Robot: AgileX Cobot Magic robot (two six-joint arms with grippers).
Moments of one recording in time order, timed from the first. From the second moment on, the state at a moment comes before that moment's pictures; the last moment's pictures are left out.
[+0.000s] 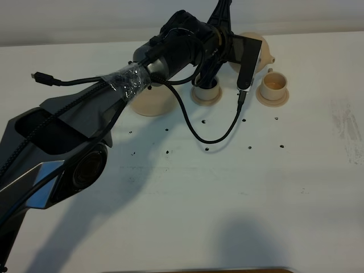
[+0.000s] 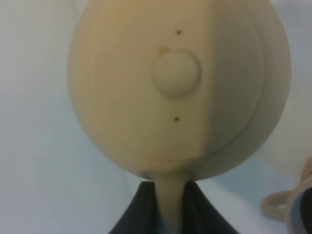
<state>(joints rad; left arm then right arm) -0.63 2.52 -2.25 0.25 0.47 1.14 -0.03 -0.01 -0.52 0.12 1.11 0.07</state>
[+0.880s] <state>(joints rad) -0.66 2.53 -2.25 0.36 0.41 1.24 -0.03 -0.01 -0.52 0.12 1.11 0.07</state>
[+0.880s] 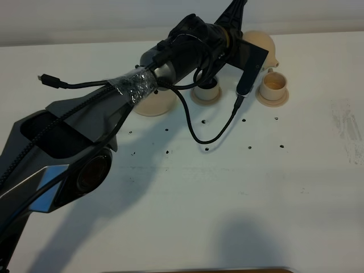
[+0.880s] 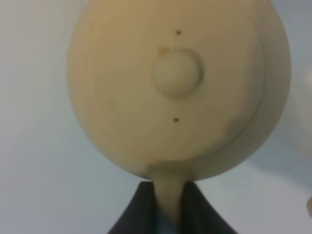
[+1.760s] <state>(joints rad) -0.68 2.54 -2.25 0.55 0.36 1.28 -0.03 -0.01 -0.52 0.12 1.11 0.07</state>
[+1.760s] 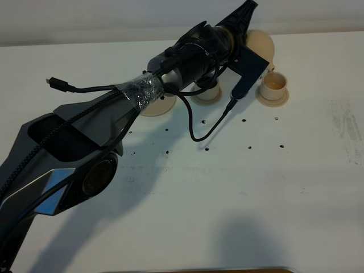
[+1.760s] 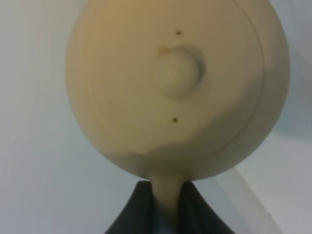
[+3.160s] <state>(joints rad) -0.69 2.55 -2.25 0.73 0.25 1.37 -0.03 -0.01 -0.52 0.12 1.11 0.07</state>
